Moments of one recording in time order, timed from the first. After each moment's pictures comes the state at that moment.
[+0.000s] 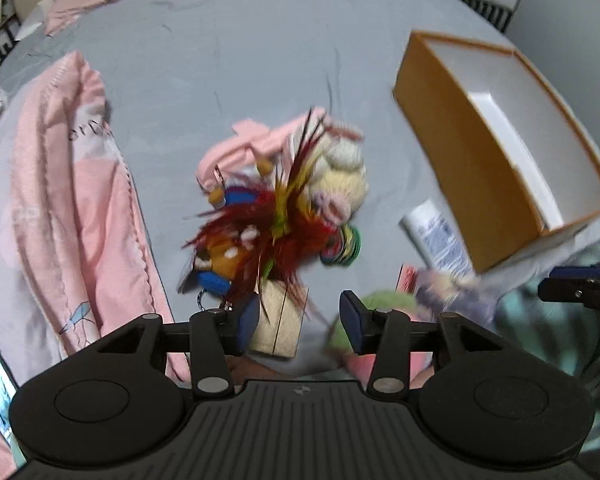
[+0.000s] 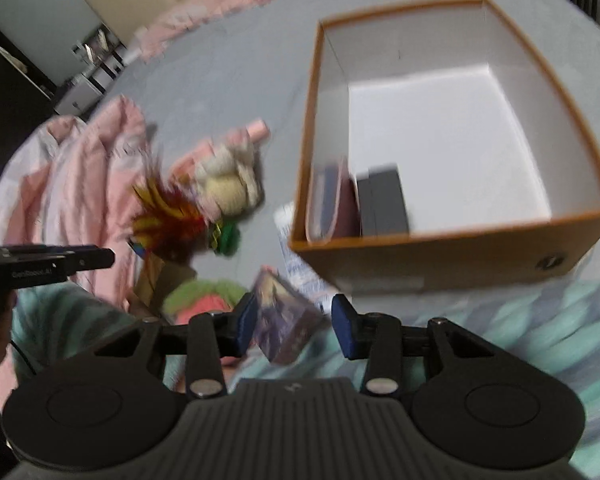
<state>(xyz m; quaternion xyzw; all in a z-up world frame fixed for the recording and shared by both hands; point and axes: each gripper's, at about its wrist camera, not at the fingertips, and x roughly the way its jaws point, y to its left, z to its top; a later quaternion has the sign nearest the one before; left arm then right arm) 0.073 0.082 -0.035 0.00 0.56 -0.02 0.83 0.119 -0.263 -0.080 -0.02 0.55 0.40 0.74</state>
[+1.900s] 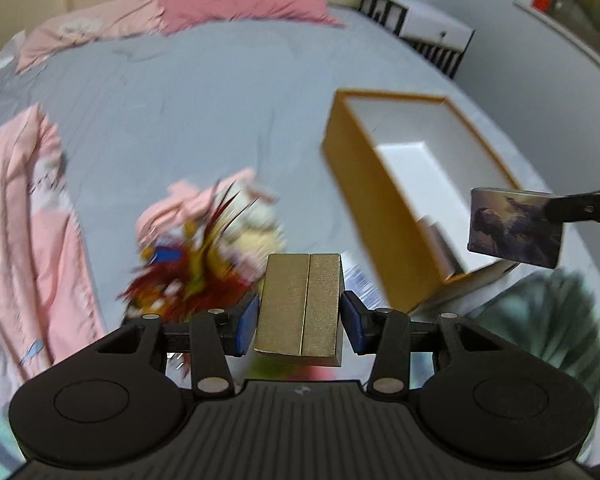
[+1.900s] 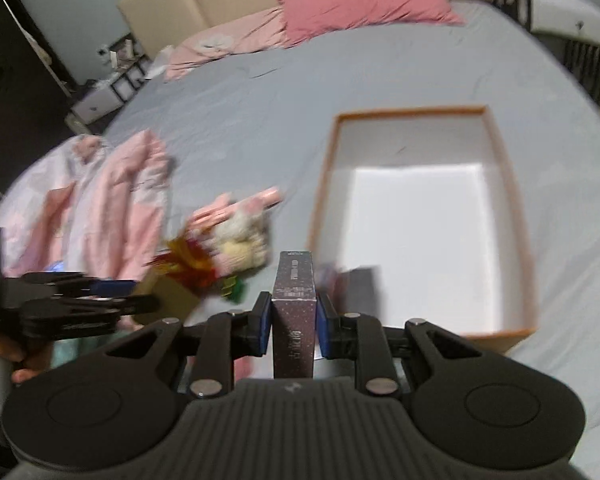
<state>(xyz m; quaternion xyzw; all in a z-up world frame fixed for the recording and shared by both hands) 0.065 0.035 0.010 -0.04 0.47 -0.08 0.88 0.149 -0.298 0.041 -0.08 0.46 0.40 0.78</state>
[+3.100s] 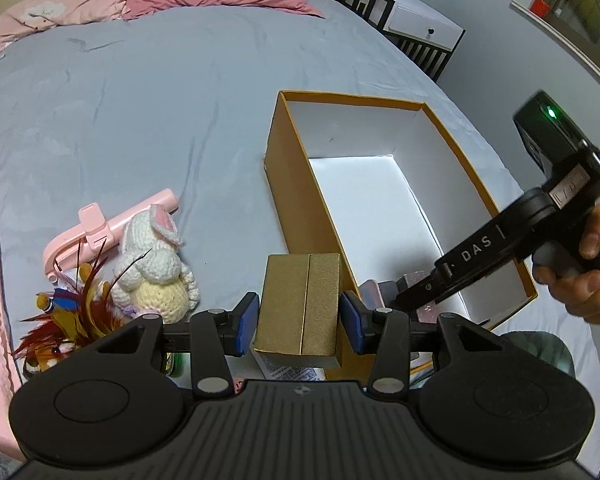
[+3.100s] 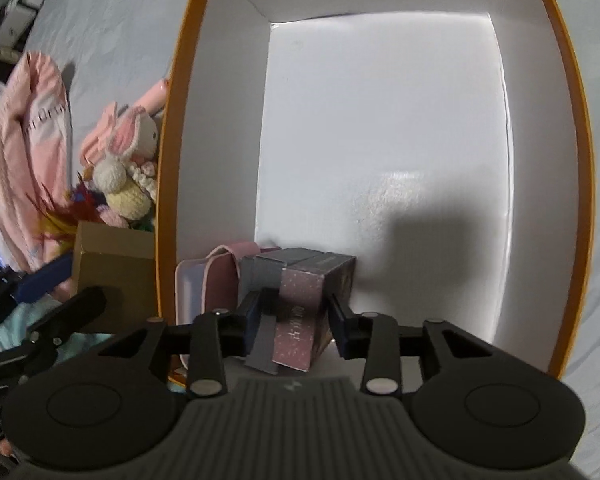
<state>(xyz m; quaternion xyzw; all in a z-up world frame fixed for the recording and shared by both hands) 0.139 -0.026 -0.018 -0.07 0.49 -0.10 0.86 0.287 -0.234 -0.097 -0.08 0.71 0.35 0.60</state>
